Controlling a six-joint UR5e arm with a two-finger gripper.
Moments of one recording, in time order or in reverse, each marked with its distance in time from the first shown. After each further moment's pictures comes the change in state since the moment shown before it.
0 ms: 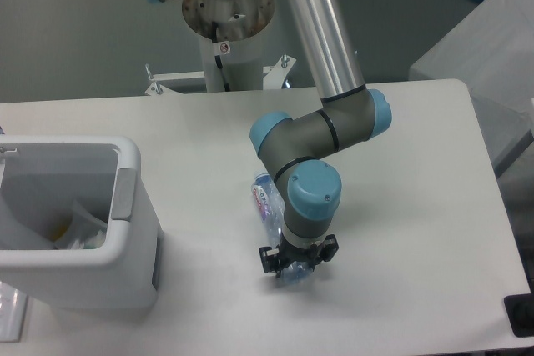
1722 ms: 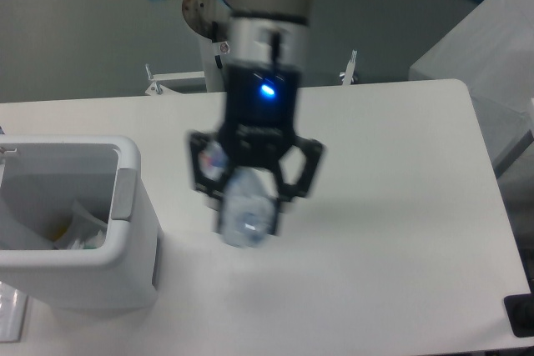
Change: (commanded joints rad) arm -0.127 0.446 0.198 0.121 -0.342 -0.095
